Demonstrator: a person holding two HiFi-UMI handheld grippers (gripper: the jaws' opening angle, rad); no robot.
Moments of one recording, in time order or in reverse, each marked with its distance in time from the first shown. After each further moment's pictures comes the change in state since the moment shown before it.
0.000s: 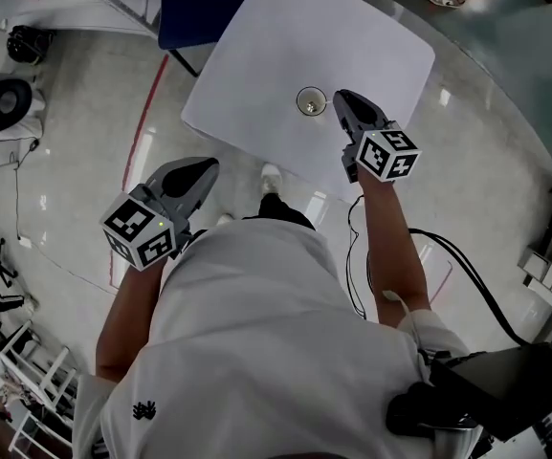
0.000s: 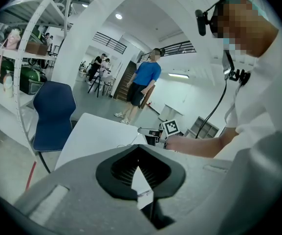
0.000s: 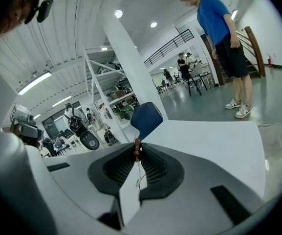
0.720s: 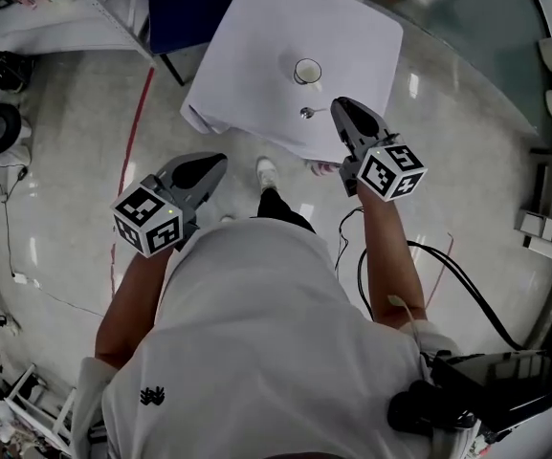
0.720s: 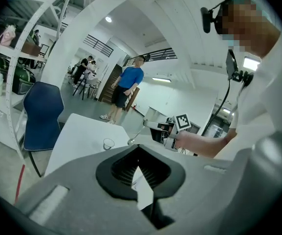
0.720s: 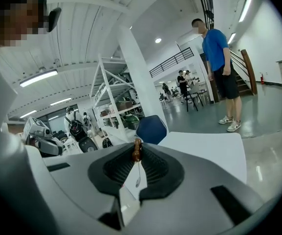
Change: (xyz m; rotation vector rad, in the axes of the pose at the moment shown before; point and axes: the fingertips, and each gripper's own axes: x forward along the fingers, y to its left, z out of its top) left arm -0.108 -0.035 -0.060 0.062 -0.042 -0.177; right arm -0.108 0.175 -0.009 -0.067 -0.137 -0.076
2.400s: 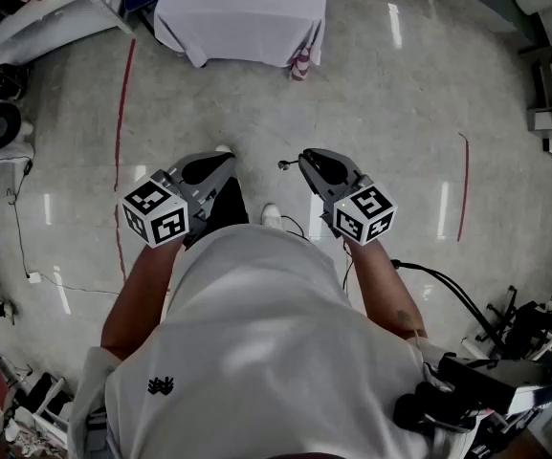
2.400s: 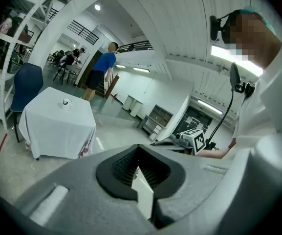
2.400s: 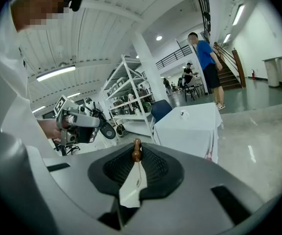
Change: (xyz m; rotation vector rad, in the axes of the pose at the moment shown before) left arm -0.157 -0.363 -0.310 0.026 0.075 -0.215; right arm -0.433 0.301 -0.337 -0.016 0.059 -0.012
